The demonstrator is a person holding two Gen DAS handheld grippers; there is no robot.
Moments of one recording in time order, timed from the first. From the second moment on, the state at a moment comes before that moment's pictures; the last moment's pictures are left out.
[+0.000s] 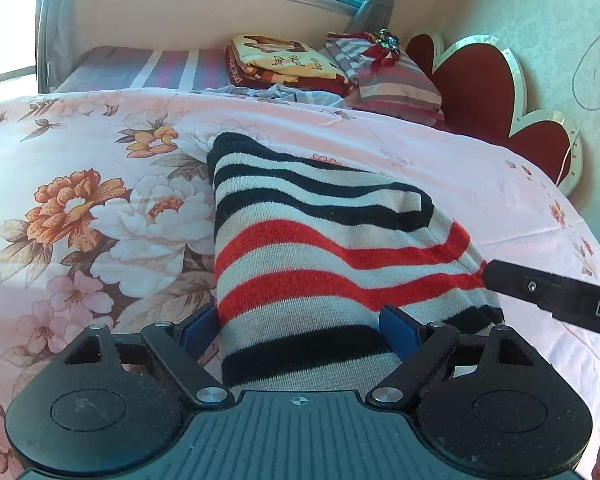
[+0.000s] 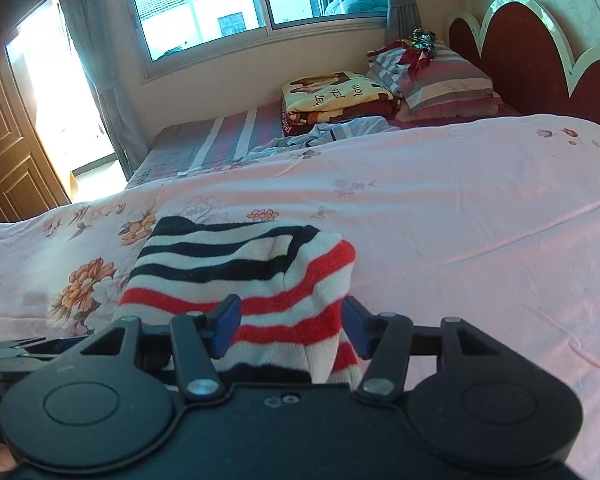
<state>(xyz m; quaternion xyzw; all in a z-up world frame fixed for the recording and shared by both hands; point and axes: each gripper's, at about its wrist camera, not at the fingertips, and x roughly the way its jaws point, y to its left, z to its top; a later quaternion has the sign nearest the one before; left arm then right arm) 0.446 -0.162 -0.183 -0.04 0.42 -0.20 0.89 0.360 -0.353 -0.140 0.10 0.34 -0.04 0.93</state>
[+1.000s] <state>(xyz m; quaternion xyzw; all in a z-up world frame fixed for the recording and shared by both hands) 0.376 -0.151 -0.200 -0.02 0.45 -0.19 0.87 0.281 -0.335 -0.144 0.05 0.38 -0.06 0.92</state>
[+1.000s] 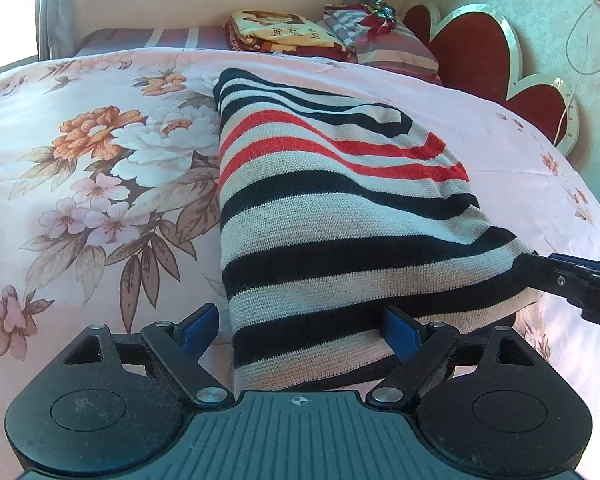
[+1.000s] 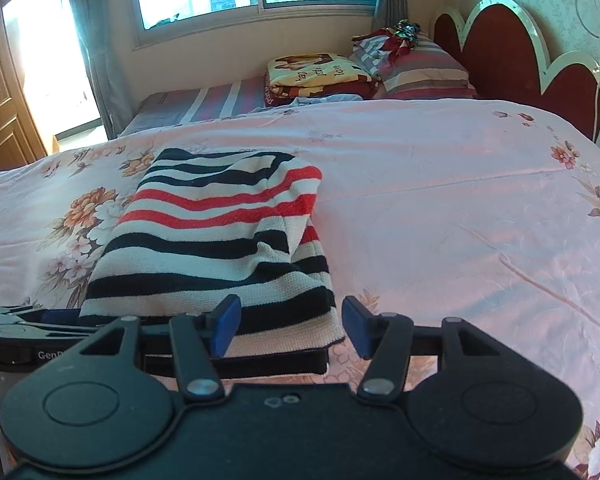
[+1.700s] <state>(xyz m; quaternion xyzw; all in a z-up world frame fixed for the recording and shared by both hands) 0.376 -0.153 -0.181 -0.04 0.44 -0.17 0.88 0.302 -0.380 -0.172 0.08 0.42 0.04 0.90</state>
